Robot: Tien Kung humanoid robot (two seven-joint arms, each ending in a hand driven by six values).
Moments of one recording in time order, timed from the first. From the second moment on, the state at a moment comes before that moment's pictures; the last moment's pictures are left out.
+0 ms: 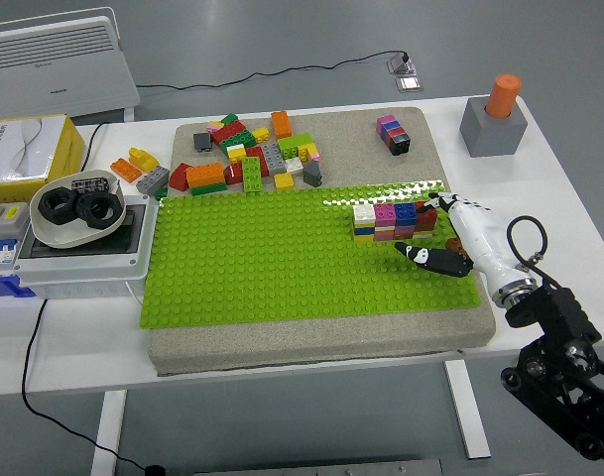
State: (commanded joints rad) left arm -0.08 0.07 -1.47 -0.18 1.94 0.06 0.16; right arm 0.21 -0.28 0.92 1.35 -1.99 -0.42 -0.10
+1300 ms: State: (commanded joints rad) left arm -0.07 0.07 -1.38 -0.18 1.79 0.09 0.11; right arm 0.04 -0.34 1.35 1.45 -1.64 -0.50 0.06
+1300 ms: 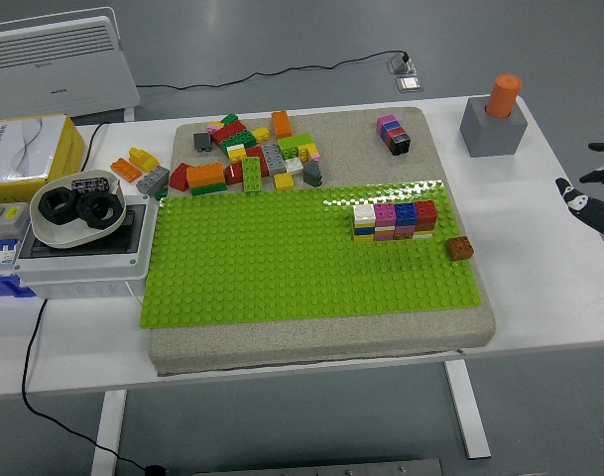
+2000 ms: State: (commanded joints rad) left arm -0.05 0.07 -1.46 -0.18 1.85 0.09 0.14; right arm 0.17 -0.36 1.12 1.53 -2.24 -0.09 -0.37
